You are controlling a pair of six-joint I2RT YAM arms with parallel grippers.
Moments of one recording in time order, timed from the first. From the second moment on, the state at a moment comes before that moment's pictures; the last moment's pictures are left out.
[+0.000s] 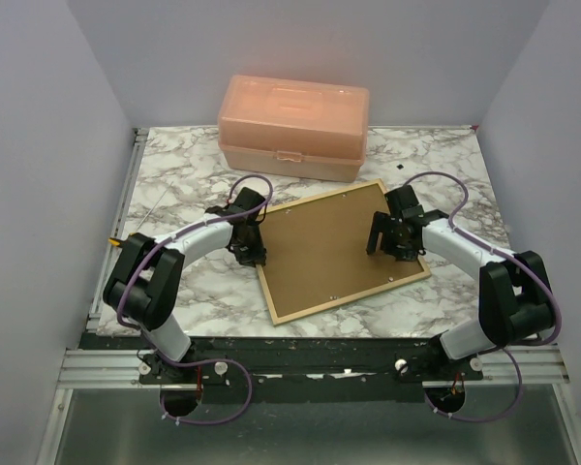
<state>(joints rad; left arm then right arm) -0.48 1.65 0.98 -0.55 0.05 -0.71 0.32 1.49 0.88 -0.53 0.09 0.52</state>
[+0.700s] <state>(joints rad) -0.47 1.47 0.93 -0.52 0.10 -0.68 -0.13 1.43 0.87 -0.52 -0.04 0.50</state>
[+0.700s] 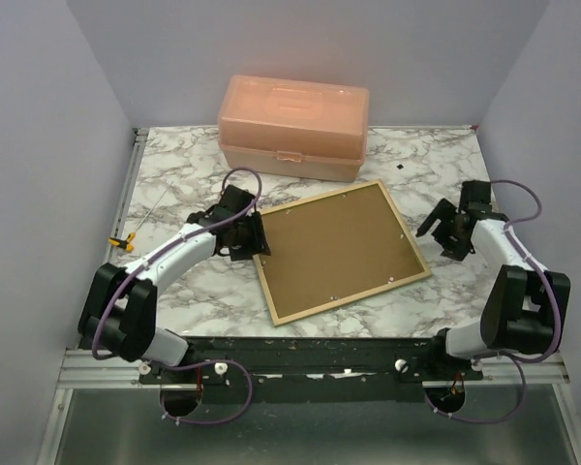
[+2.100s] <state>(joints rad) -0.63 0.94 0.81 -0.52 0.15 -0.47 0.39 1.51 0.73 -0.38 -0.24 0.61</state>
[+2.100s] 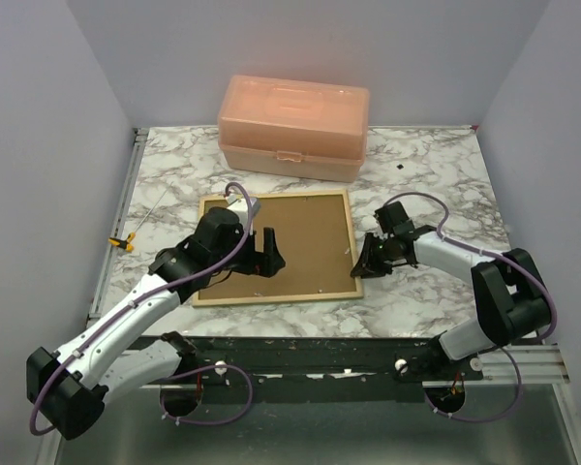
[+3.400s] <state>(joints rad) -1.39 1.48 0.95 -0.44 -0.65 -0.14 0.42 1.40 0.98 -0.86 -0.27 0.57</state>
